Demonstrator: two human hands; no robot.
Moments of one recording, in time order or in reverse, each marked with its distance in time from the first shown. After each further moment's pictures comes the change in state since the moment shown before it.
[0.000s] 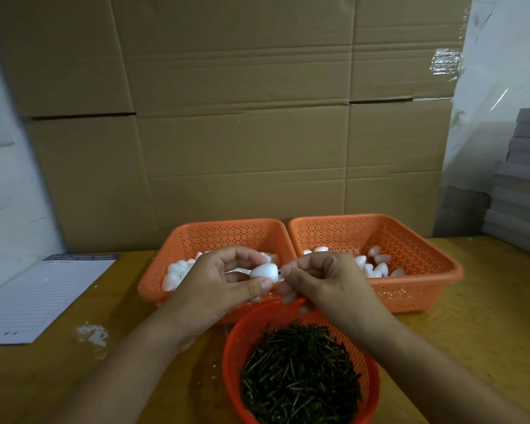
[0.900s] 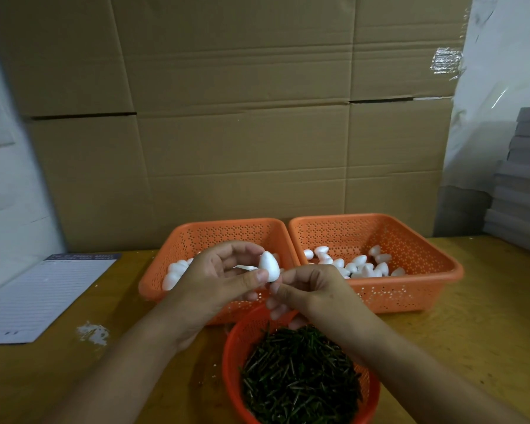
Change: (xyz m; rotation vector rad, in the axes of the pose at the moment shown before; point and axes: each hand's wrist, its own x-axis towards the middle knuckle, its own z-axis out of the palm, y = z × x) left_hand 0.000 0.003 -0.002 -0.043 0.010 -0.035; right_hand -0.006 0.004 0.009 0.055 -0.155 0.085
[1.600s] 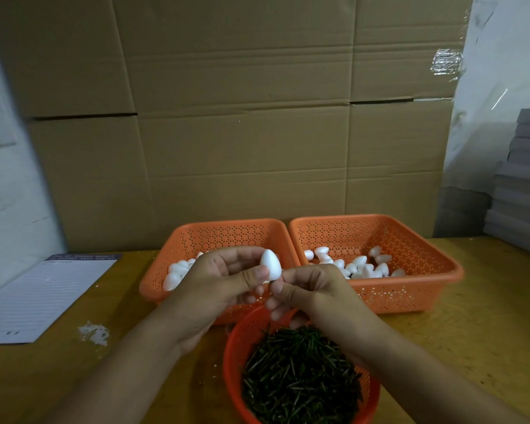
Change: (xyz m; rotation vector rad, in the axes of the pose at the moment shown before) left_hand -0.002 0.002 0.004 -0.082 -0.030 -0.057; right_hand -0.004 -0.006 0.002 0.044 -0.029 -0.037
